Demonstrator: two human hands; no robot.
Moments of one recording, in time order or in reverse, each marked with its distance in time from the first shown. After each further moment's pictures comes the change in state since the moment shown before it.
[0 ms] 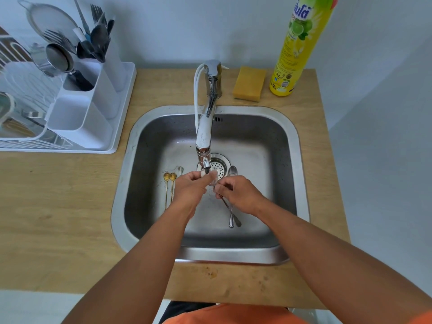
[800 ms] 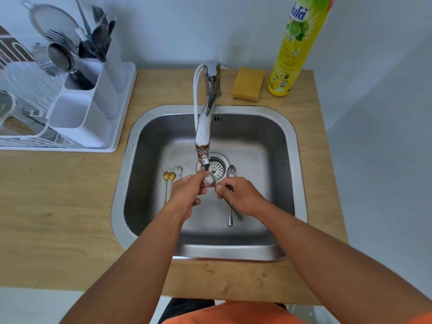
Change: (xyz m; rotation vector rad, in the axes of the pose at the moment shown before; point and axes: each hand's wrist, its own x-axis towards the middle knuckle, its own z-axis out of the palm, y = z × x) left_hand -0.002 -0.003 -0.008 -0.079 -0.056 -0.185; right_hand -0.009 0.001 0.000 -0.129 0.038 0.025
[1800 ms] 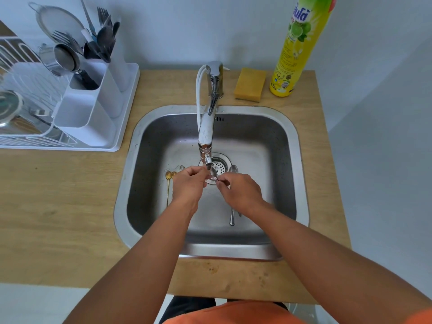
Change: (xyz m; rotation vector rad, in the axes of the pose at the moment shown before) left_hand -0.009 0.011 0.011 0.014 0.149 0.198; right_hand 0.000 -0.014 0.008 -0.293 0.207 -0.014
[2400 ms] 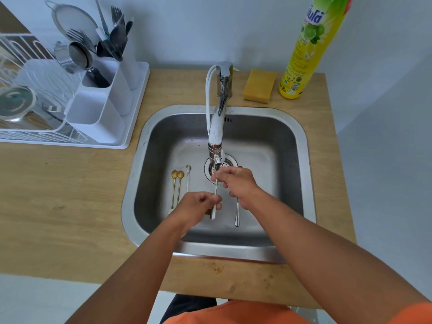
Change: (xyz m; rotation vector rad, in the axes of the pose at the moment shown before) left_hand -0.020 -0.033 -0.042 0.325 -0.429 -0.052; right_hand 0.022 -0.030 0.001 0.819 -0.096 0.443
